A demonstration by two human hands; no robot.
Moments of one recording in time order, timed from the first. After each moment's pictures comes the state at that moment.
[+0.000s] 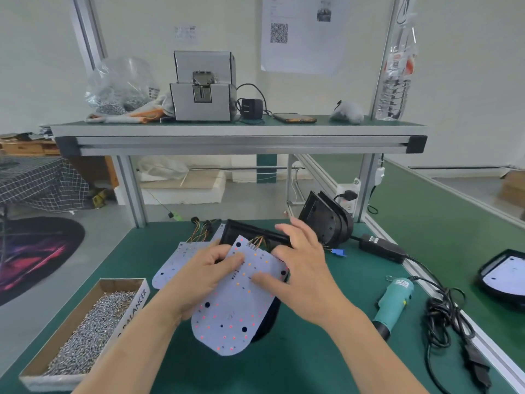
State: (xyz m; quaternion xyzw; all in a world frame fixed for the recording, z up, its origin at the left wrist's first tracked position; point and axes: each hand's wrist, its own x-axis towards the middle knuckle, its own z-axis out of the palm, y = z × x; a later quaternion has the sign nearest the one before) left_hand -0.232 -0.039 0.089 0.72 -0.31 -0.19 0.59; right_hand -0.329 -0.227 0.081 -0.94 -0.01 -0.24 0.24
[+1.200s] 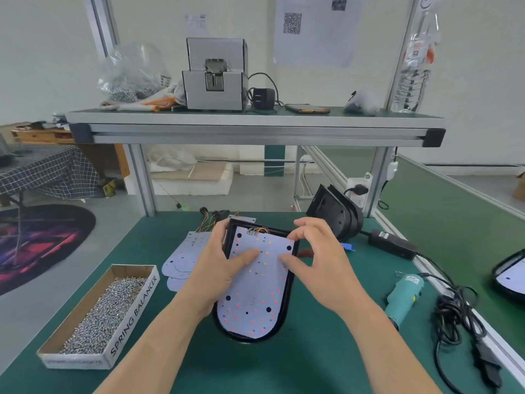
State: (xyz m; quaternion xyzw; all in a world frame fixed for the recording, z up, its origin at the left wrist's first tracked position) left_hand -0.236 -0.049 0.068 0.65 -0.26 -0.11 0.70; right_hand -0.333 -0.235 0.076 -0.87 0.00 -0.29 0.40
